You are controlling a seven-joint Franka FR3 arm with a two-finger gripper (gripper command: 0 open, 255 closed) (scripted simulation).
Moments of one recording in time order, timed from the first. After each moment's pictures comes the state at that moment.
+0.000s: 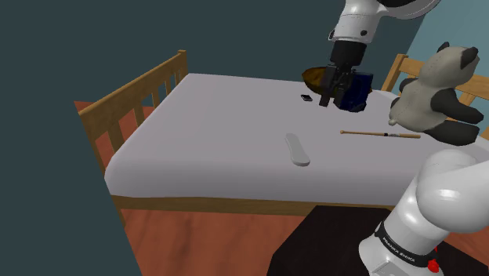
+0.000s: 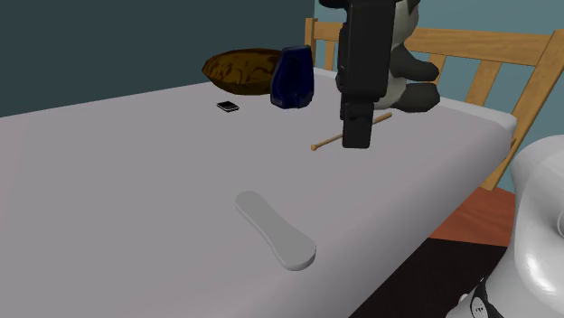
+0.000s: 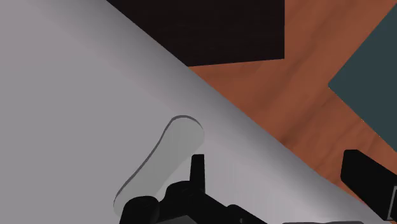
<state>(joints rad) 0.01 -0.74 -0.04 -2.34 0.12 1.55 0.02</state>
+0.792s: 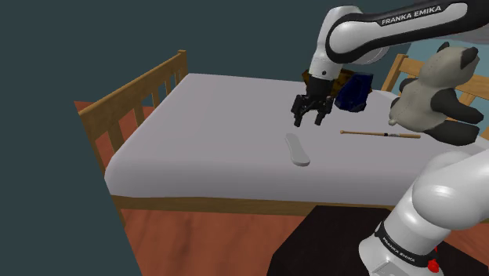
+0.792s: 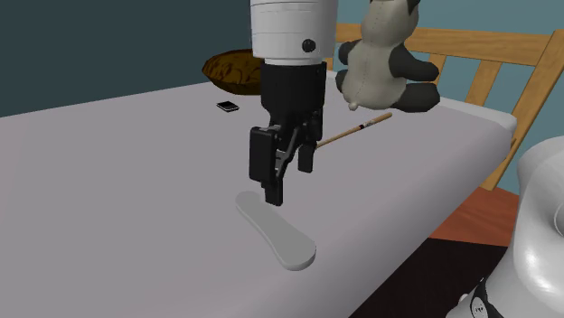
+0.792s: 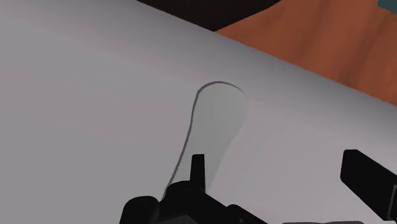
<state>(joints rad) -0.10 -0.55 0.01 -2.49 0.09 1.91 0.23</state>
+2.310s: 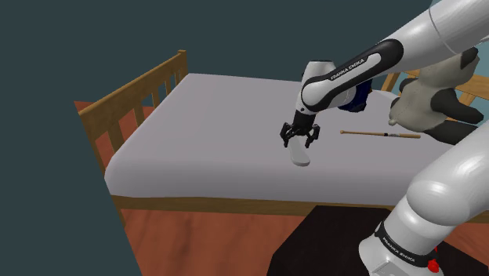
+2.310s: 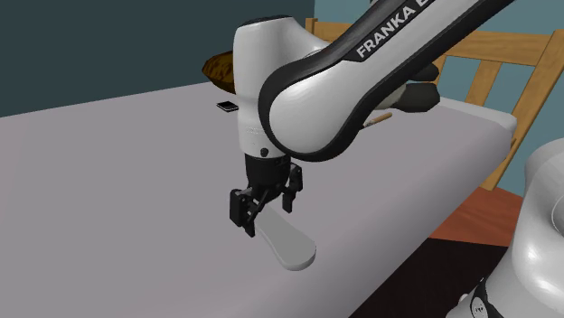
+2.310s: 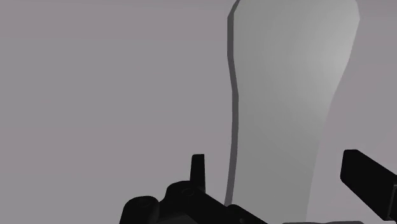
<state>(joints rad) -0.21 -0.21 0.02 -2.59 0.03 2.37 0.46</state>
